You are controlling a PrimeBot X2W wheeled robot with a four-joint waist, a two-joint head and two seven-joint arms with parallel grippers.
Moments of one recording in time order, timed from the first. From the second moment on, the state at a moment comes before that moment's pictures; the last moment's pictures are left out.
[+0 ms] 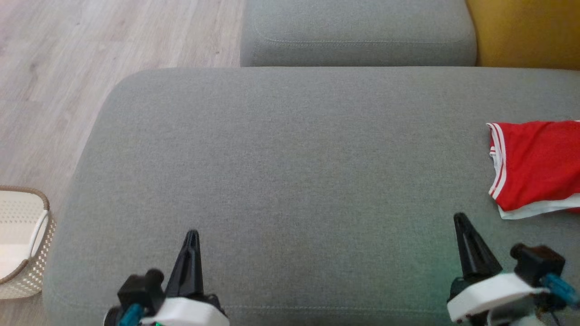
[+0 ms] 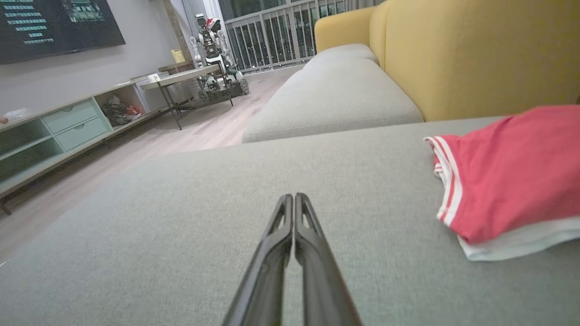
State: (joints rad) left arm 0.13 0.05 -0.31 0.07 -0.29 0.15 -0.26; right arm 0.08 -0.05 -0.05 0.15 0.25 0.13 -0.18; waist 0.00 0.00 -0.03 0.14
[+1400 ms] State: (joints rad) left arm 0.09 0.06 -0.22 0.14 -0.75 0.06 -0.16; right arm 0.06 -0.05 -0.07 0.19 0.69 0.13 -0.09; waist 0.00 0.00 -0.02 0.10
